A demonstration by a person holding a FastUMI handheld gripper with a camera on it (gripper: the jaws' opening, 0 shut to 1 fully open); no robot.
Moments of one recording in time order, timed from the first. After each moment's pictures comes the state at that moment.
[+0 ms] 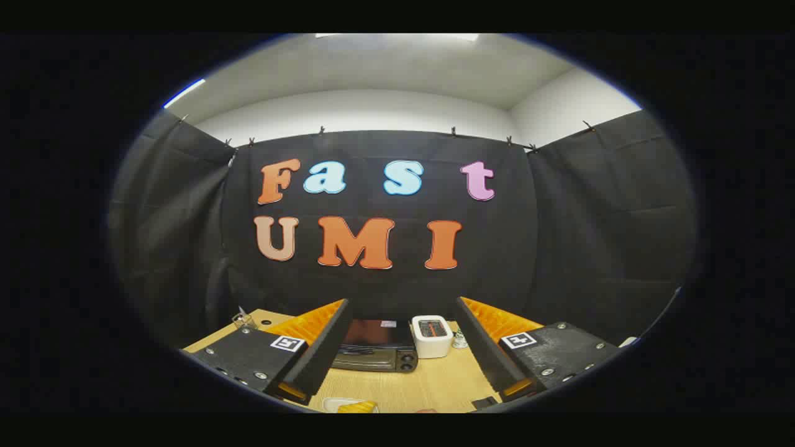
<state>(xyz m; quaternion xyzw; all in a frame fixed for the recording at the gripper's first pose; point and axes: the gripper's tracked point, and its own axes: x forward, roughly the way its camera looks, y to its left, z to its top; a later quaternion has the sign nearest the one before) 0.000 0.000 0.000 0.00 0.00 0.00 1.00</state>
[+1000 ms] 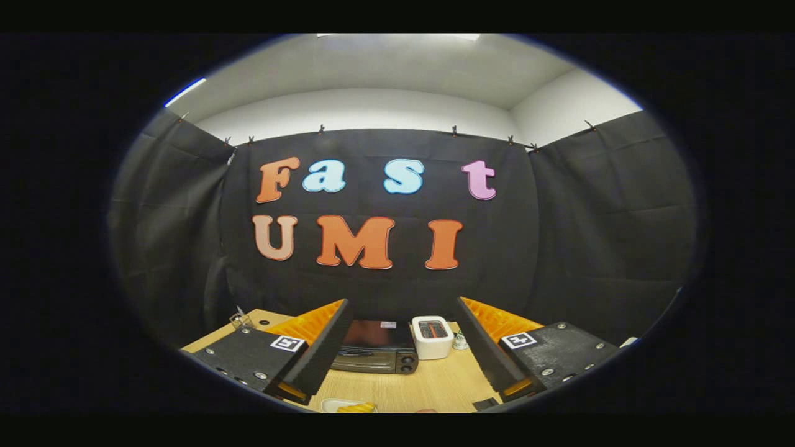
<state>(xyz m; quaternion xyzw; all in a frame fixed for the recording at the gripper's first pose) 0.013 0.001 -0.003 0.00 0.00 0.00 1.00</state>
